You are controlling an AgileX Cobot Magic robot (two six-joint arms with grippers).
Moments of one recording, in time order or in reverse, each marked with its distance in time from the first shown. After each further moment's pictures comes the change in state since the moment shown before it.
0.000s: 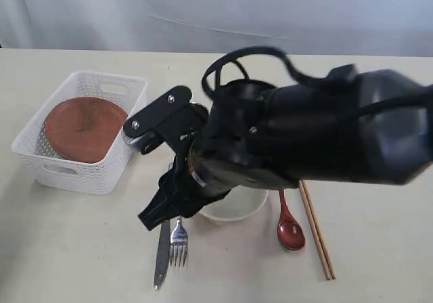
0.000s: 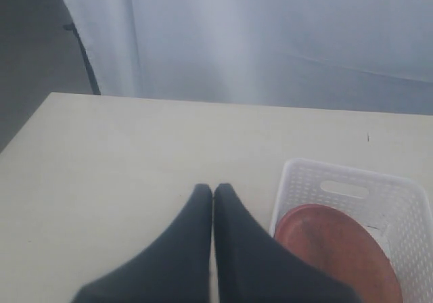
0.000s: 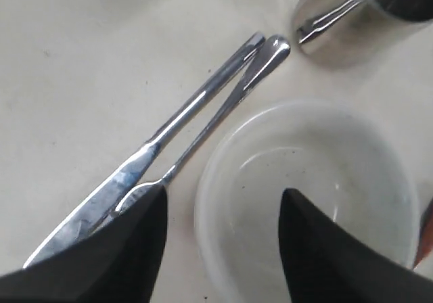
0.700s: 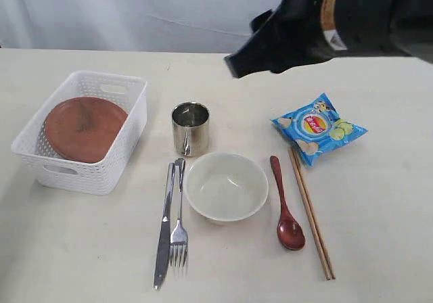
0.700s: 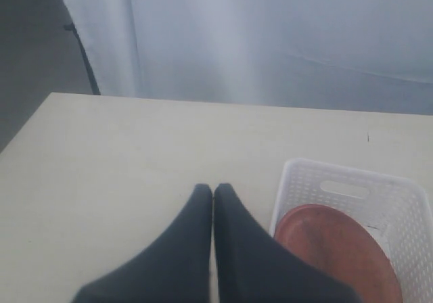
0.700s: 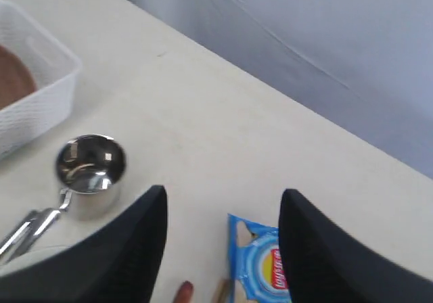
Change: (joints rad) left arm 0.000 0.000 0.000 0.000 0.000 0.000; right arm -0.226 -0.365 0.005 -0.365 0.032 0.154
